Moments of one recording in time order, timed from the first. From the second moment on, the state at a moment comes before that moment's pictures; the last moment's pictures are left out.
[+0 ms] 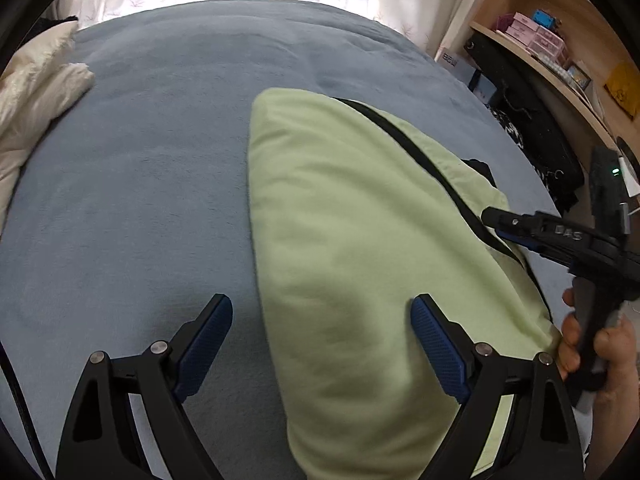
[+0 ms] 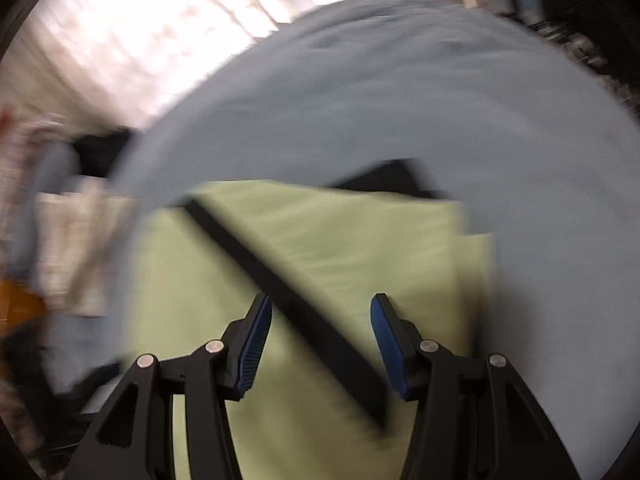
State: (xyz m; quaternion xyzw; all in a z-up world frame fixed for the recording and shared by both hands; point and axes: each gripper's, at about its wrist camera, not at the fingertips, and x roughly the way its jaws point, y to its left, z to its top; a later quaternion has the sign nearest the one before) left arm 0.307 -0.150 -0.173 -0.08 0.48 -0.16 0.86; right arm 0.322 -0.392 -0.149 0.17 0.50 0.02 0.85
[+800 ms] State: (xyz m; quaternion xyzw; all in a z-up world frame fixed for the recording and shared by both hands) left arm 0.291 -0.147 -0.181 -0.09 0.55 -0.22 0.80; right arm 0.267 -0.414 -0.148 0.17 0.57 0.10 0.80
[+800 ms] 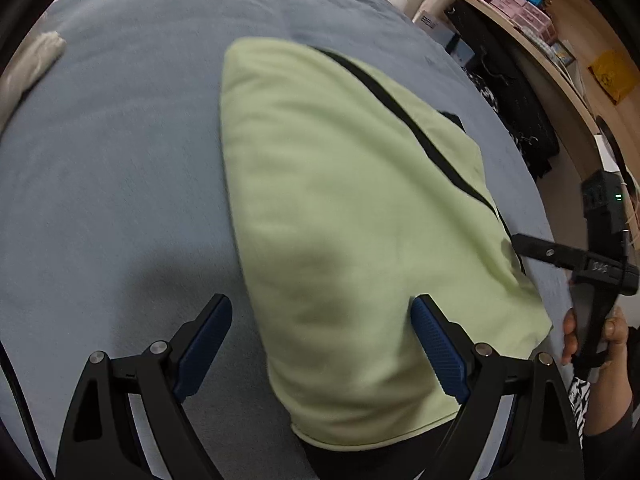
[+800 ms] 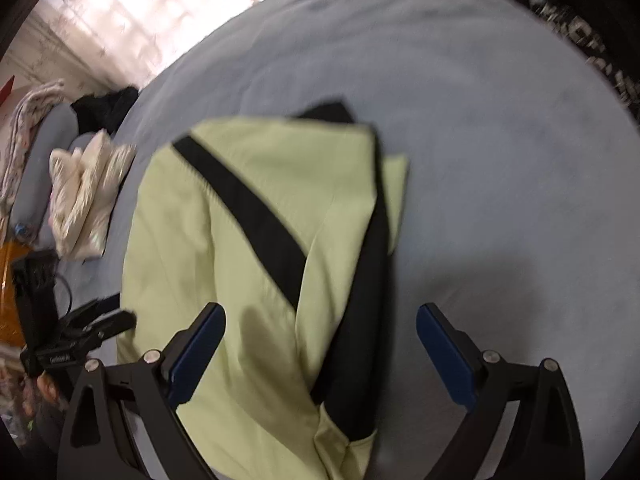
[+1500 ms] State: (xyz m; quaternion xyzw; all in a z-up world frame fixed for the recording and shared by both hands) left arm 0.280 -0.156 -0.207 -0.09 0.53 -0.25 0.81; right arm 0.287 -0.387 -0.183 0.20 0.54 0.18 0.79
